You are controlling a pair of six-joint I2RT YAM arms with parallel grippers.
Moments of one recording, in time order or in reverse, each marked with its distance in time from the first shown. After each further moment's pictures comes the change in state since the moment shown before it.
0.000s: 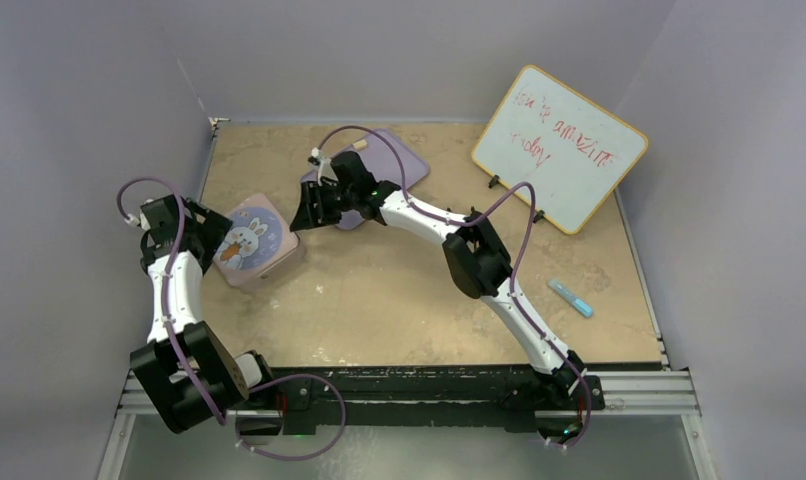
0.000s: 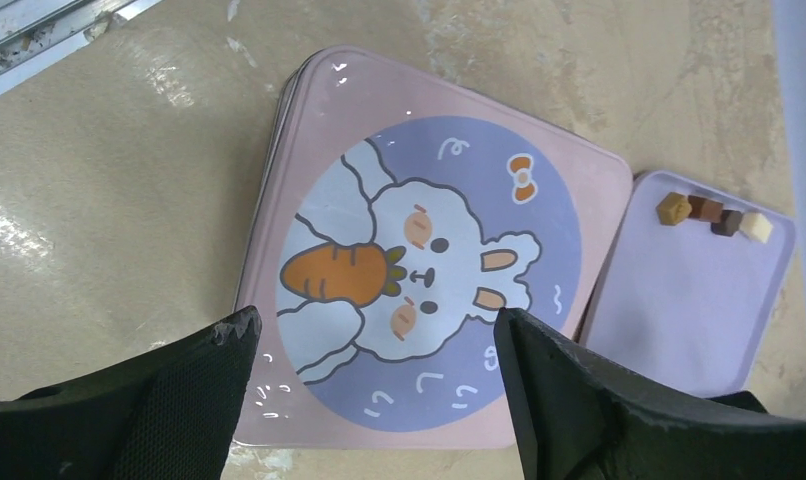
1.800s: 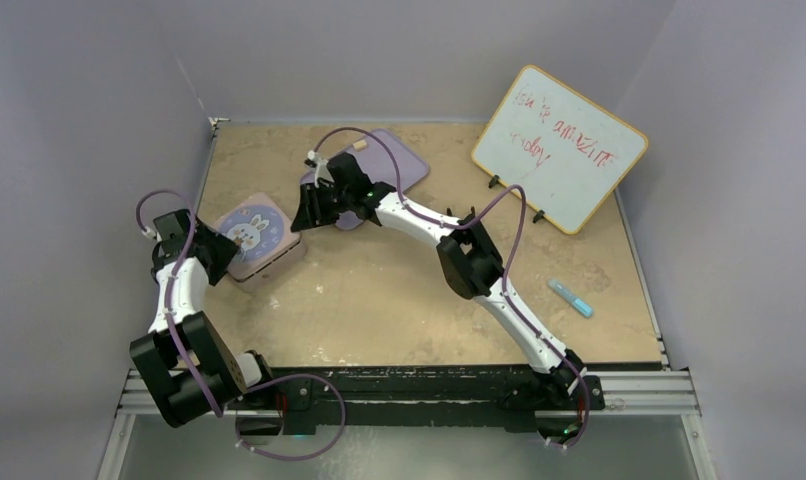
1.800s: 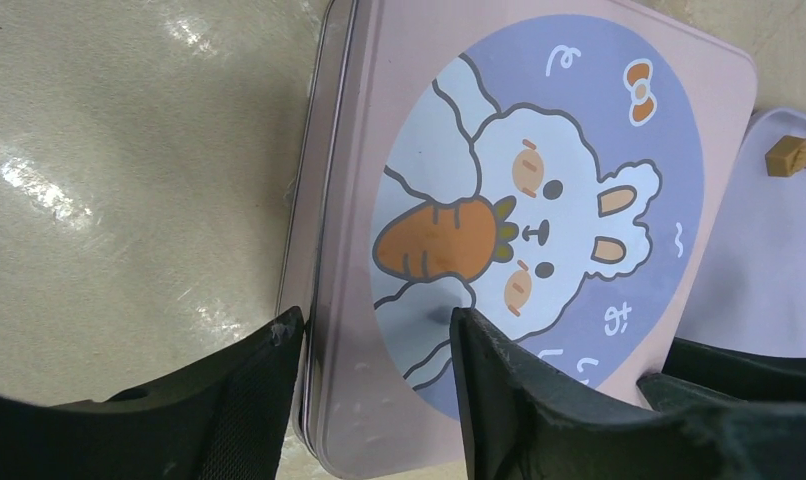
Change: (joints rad) left arm 0.000 0.038 -0.119 0.046 0.024 0.066; right arm 0.008 0.094 0.127 -0.045 0.031 -0.055
